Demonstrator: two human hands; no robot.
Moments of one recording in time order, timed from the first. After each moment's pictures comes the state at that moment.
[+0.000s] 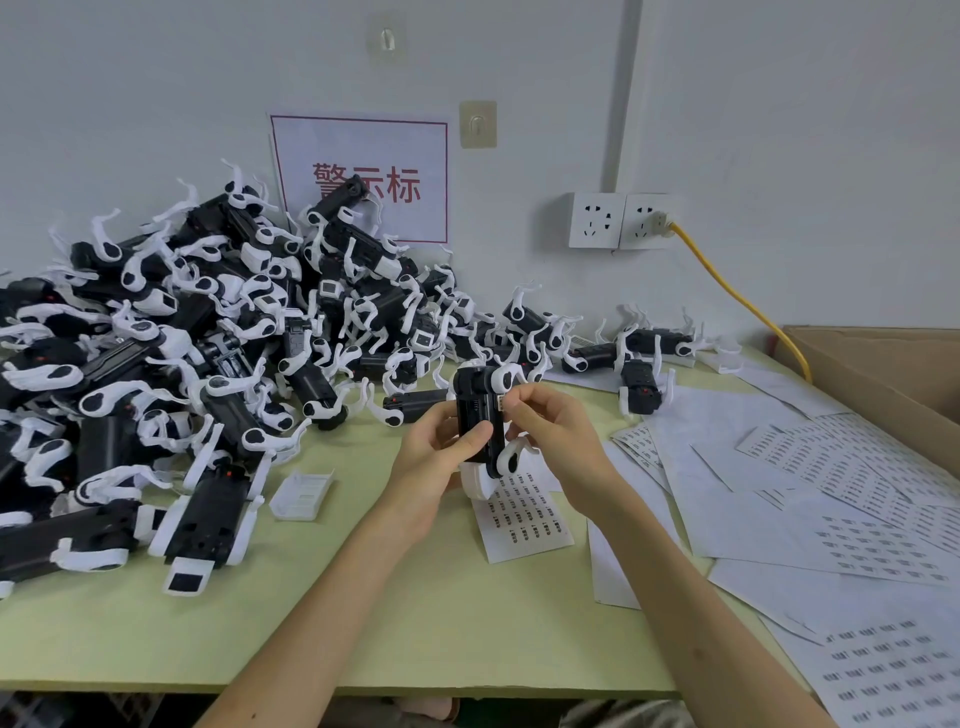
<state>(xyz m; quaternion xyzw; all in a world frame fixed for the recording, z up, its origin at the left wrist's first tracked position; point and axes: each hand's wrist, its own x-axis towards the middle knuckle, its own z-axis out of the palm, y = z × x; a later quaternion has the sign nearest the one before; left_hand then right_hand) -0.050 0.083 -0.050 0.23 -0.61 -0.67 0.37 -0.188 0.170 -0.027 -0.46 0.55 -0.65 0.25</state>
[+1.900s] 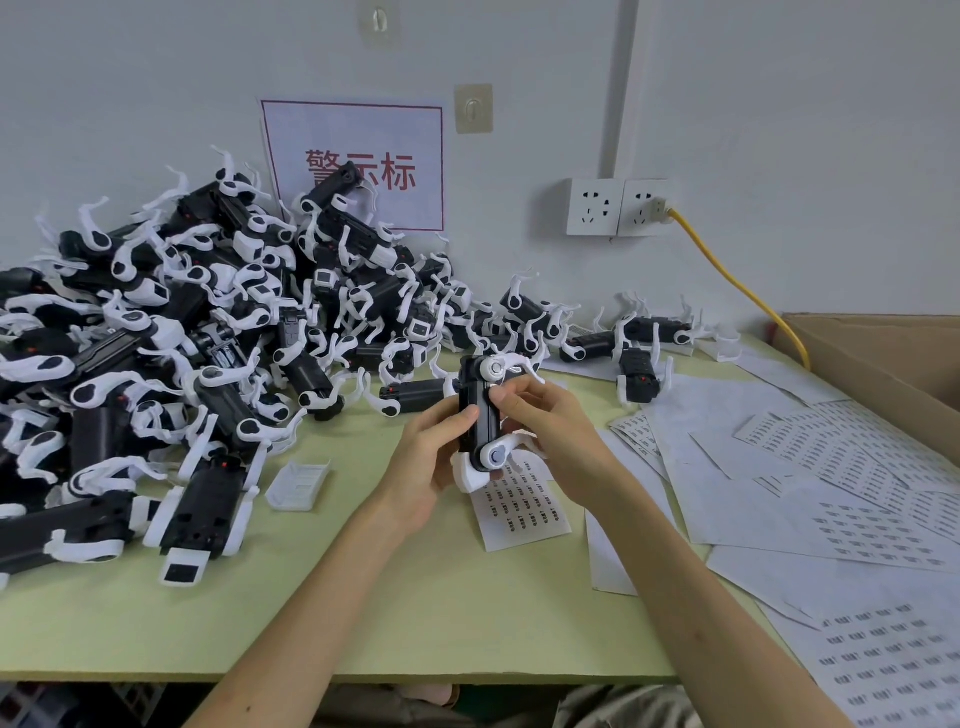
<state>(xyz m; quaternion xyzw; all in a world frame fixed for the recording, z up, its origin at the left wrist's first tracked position) -0.045 0.088 -0.040 0.16 -0.56 -0.75 0.31 -0.186 0.172 -0.024 -0.41 0.52 -0.66 0.36</state>
